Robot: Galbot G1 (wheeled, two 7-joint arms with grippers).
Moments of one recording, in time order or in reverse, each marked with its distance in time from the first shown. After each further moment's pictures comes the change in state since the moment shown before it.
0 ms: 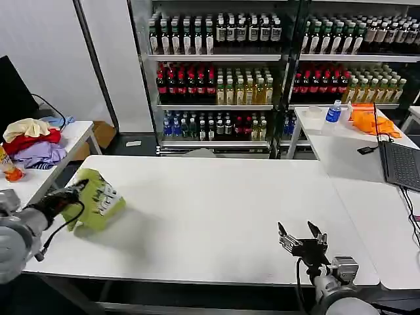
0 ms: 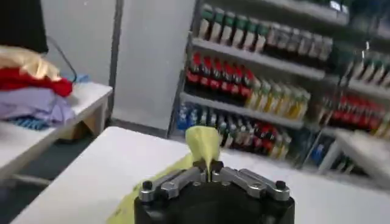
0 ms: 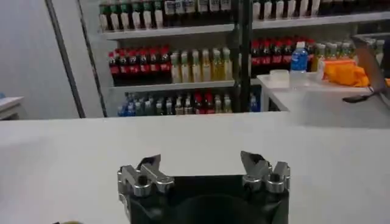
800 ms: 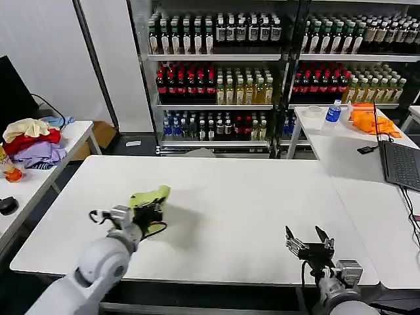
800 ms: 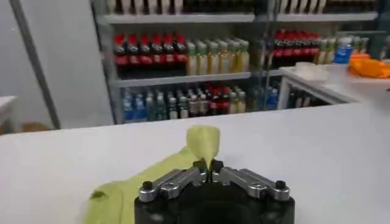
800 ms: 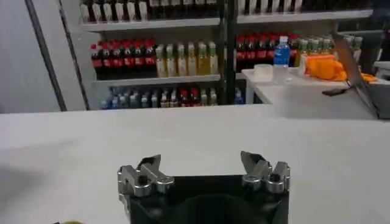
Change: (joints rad) left arm -0.326 -0.274 0.626 0.053 0.433 0.012 -0.069; right arm -0.022 0.021 0.038 -0.024 -0.022 -0.002 0.001
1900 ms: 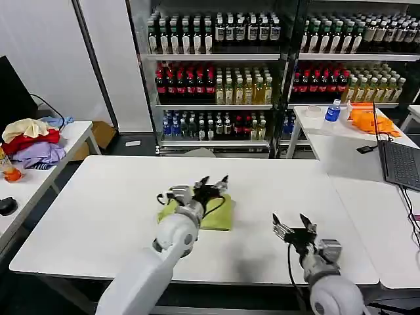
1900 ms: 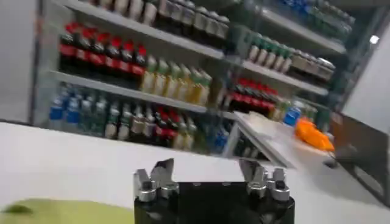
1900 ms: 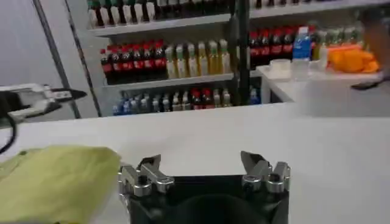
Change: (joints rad) left arm -0.220 -0.377 0.143 0.303 0.005 -0.194 -0.010; right arm 0.269 0.018 -0.156 -0.184 0.081 -0.008 0.011
